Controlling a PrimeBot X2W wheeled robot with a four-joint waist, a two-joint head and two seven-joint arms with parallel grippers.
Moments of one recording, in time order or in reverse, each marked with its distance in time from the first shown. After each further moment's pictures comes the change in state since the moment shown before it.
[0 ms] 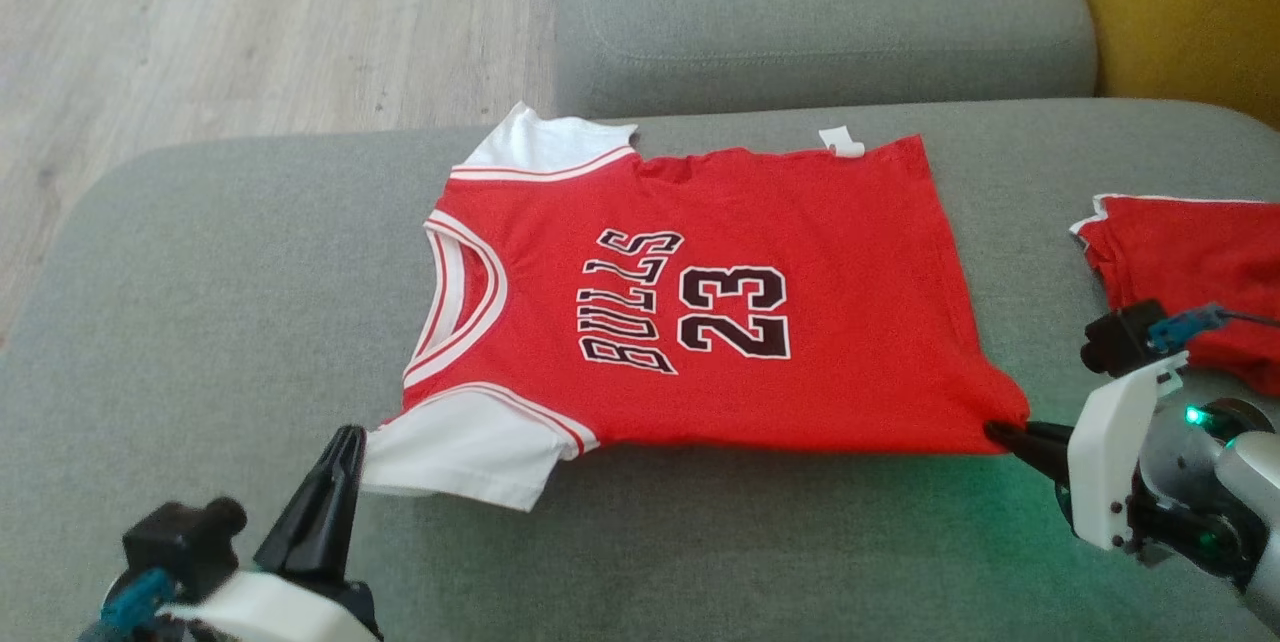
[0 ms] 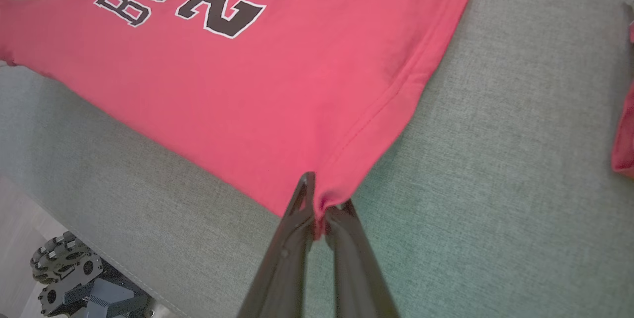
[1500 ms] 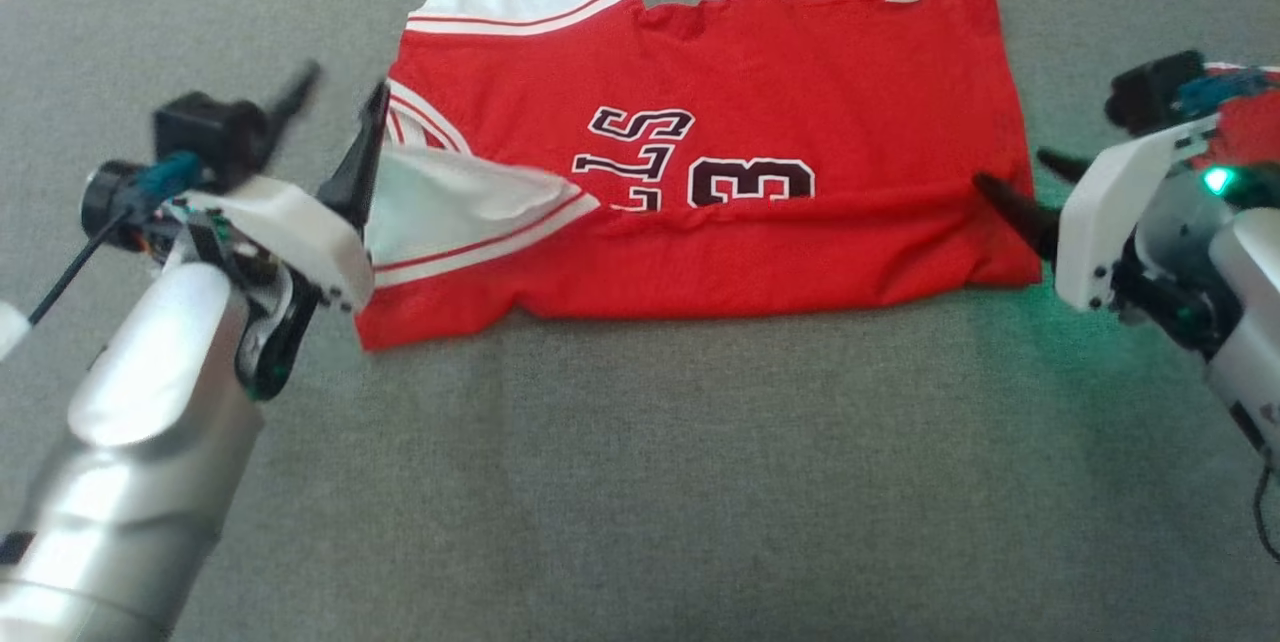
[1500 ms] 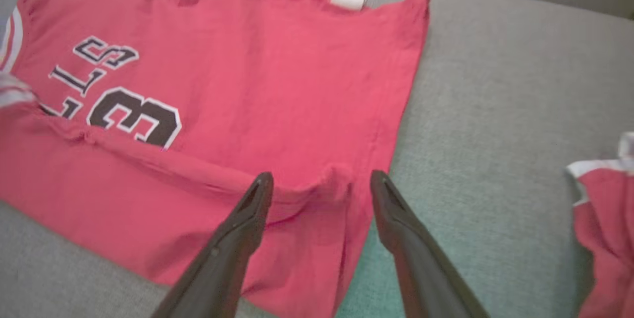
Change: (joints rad) left arm -0.827 -0.109 -0.147 0.684 0.126 -0.211 0.026; right arm -0.337 0.180 -0.136 0.261 -0.212 0.000 -0.016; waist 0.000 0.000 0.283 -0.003
